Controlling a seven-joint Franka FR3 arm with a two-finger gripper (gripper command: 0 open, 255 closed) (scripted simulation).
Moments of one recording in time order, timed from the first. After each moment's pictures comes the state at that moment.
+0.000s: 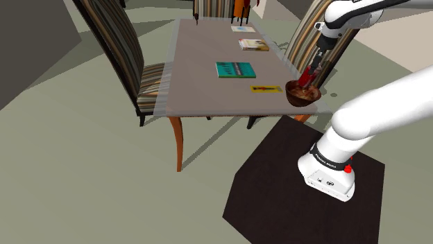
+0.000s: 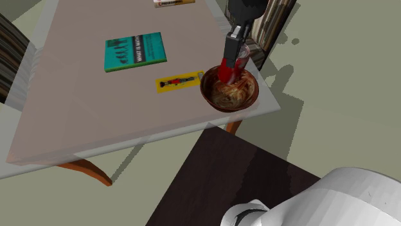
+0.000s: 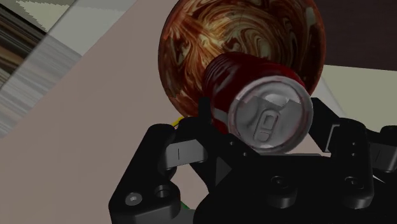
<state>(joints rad) -0.33 -0.50 -0.61 -2.53 -0.32 2.10 -0.80</state>
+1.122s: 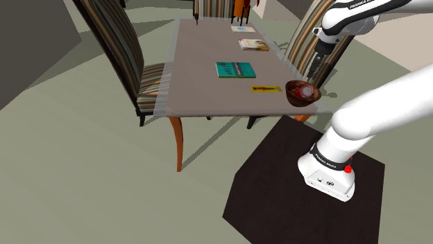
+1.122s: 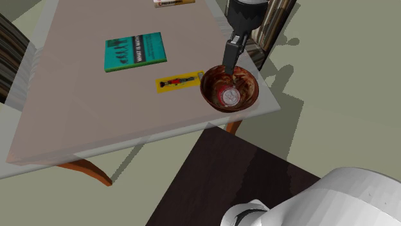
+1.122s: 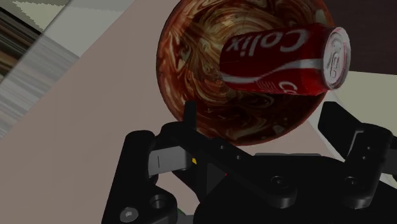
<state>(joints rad) -0.33 -0.47 -0.63 -2.57 -0.32 2.16 -0.81</state>
